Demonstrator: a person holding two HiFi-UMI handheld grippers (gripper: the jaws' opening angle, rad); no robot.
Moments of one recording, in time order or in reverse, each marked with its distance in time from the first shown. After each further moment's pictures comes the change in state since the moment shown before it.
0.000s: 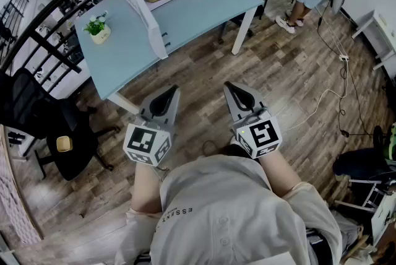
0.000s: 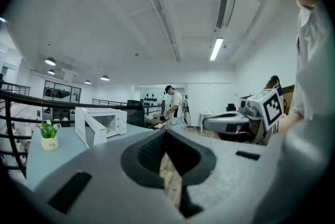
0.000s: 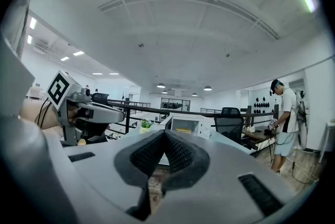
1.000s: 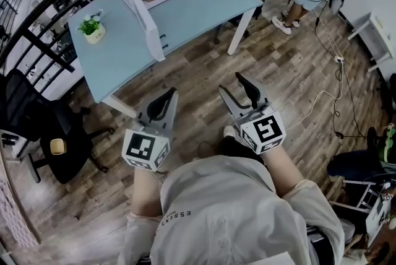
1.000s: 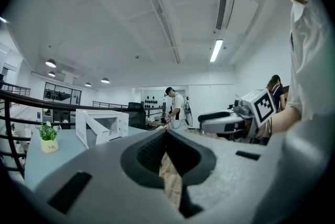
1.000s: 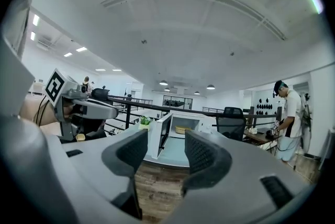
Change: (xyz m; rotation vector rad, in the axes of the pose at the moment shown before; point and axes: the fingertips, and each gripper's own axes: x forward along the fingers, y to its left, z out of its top) left arm 0.009 0.022 -0.002 0.010 -0.030 0.006; right arm 0.032 -0.021 -0.007 -0.030 0.030 0.021
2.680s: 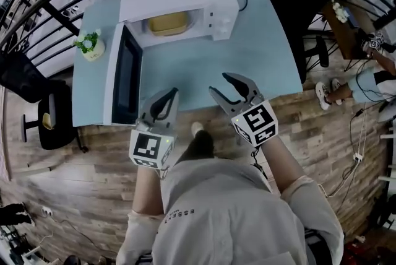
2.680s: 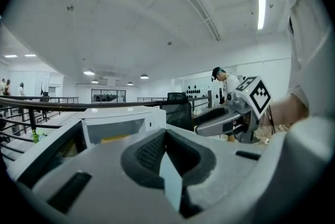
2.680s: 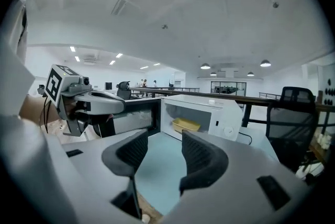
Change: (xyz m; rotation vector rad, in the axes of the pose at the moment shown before) left arm 0.391 0.201 -0.008 -0.010 0.127 0.521; right arm 0.376 -0.300 -0.061 -0.048 0.126 0.634
